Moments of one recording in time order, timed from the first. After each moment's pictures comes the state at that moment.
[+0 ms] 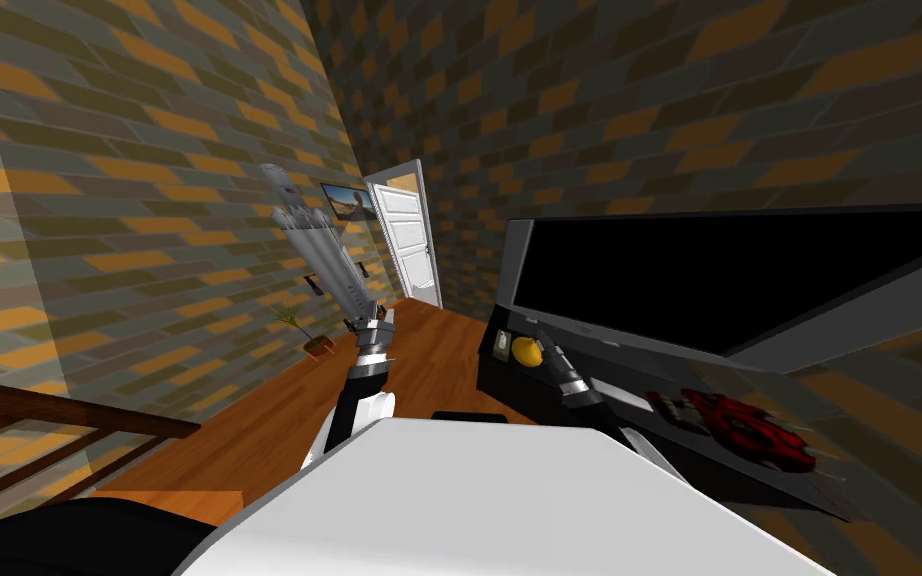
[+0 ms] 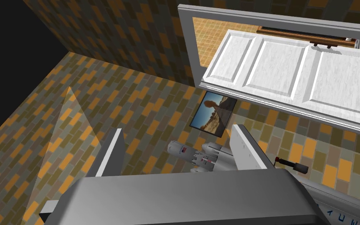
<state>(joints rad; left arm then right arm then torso) 0.53 0.02 0.01 -2.20 0.05 -0.42 0.10 0.57 -0.40 0.08 -1.94 0.09 -0.43 0.04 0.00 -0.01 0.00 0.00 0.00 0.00</state>
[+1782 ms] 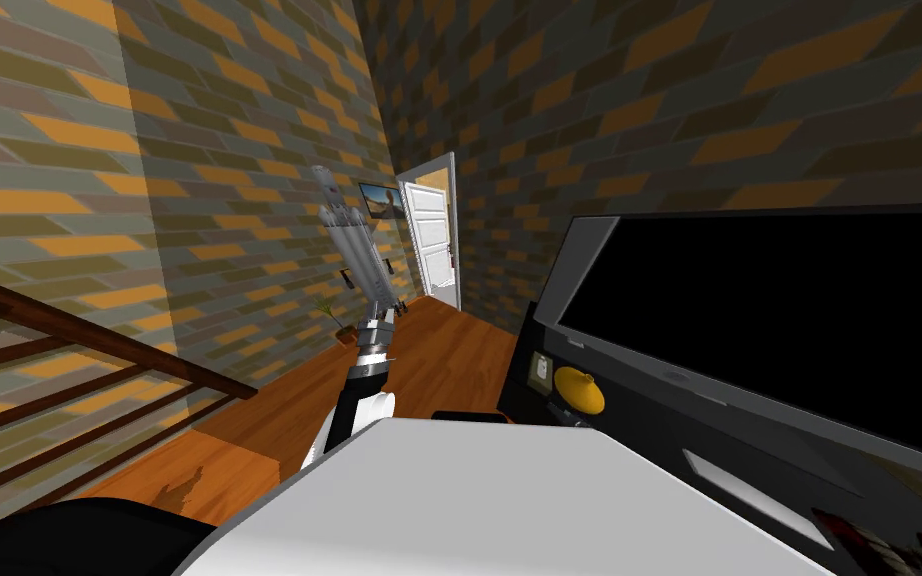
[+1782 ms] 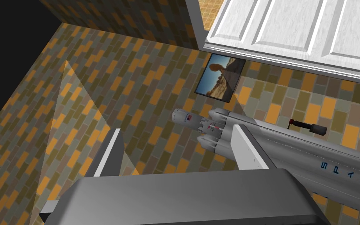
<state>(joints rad) 0.53 0.02 0.01 -2.20 0.05 -0.42 0.10 0.61 -0.80 0.32 -1.43 0.16 -0.51 0.16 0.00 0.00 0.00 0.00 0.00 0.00</state>
